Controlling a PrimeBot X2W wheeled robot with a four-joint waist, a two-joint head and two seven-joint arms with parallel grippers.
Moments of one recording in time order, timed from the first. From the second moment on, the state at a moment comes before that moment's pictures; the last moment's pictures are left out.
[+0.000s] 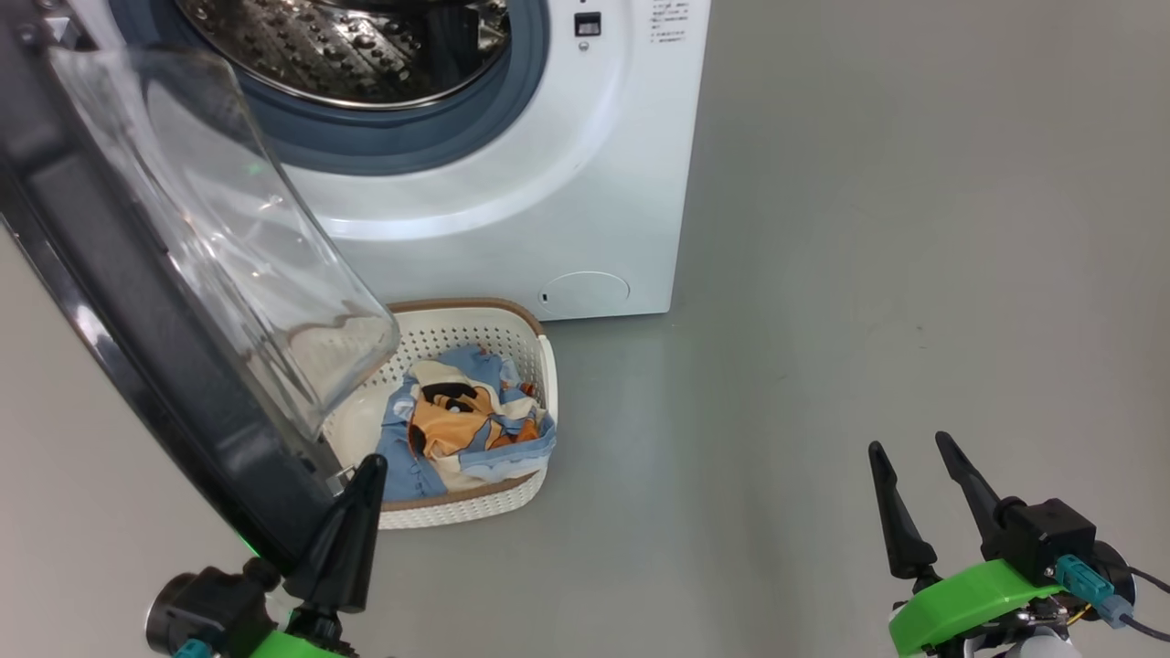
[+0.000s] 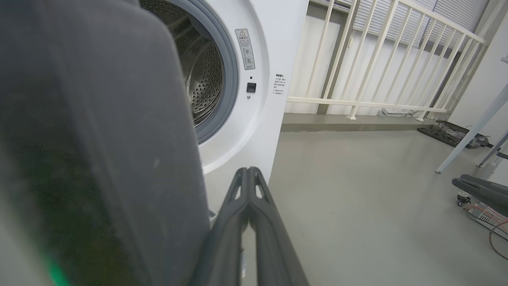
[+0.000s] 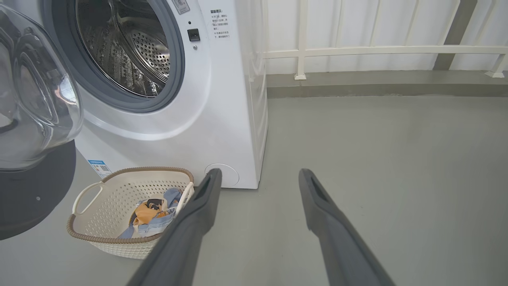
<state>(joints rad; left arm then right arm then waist) -0.05 0.16 -0.28 0.05 -0.36 -0.13 -0.26 -0.09 -0.05 -0.07 0.25 0.10 0.13 -0.25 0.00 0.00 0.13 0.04</state>
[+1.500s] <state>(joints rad) -0.12 0.11 0.41 0.33 -0.28 -0.14 -0.26 -0.10 -0.05 -0.05 0.26 0.12 0.13 -0.25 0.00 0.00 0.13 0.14</state>
